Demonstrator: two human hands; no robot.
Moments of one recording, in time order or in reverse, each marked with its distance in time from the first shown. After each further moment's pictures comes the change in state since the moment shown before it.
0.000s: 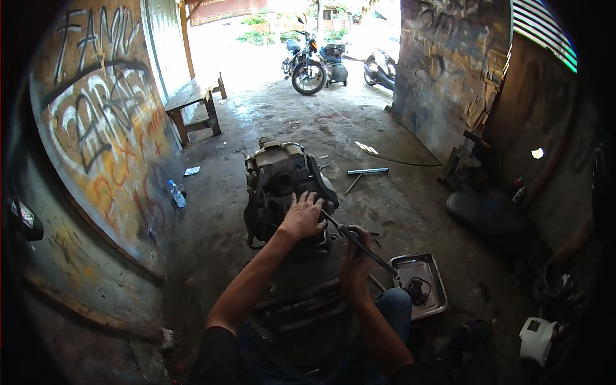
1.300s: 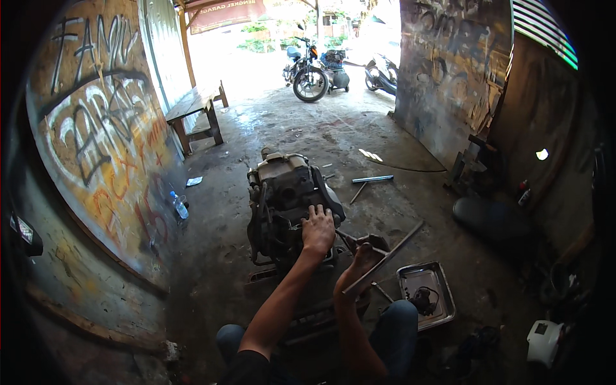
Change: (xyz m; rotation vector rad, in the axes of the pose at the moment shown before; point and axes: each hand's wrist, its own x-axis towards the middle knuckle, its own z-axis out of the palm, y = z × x) left_hand 0.035 0.026 0.032 0.052 -0.020 -0.358; right_hand 0.000 -0.007 0.050 0.555 0.333 0.251
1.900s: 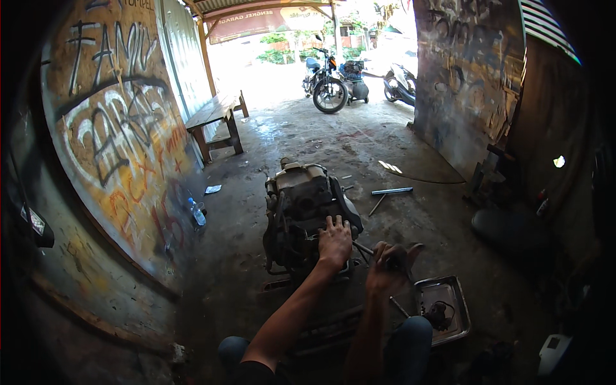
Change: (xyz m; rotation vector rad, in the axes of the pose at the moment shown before) left_hand -0.004 0.000 0.001 0.071 -0.056 0.029; right_hand 0.057 0.000 -0.015 0.788 -0.383 -0.084
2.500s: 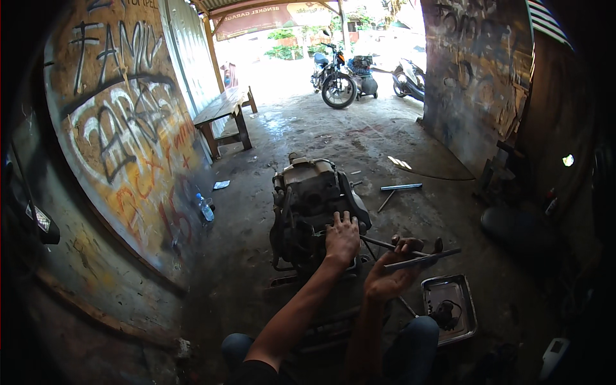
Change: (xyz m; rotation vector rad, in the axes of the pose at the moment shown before) left_hand -0.001 0.001 0.000 -0.017 -0.023 -0.018; right_hand -0.009 0.014 0.023 -0.217 0.296 -0.286
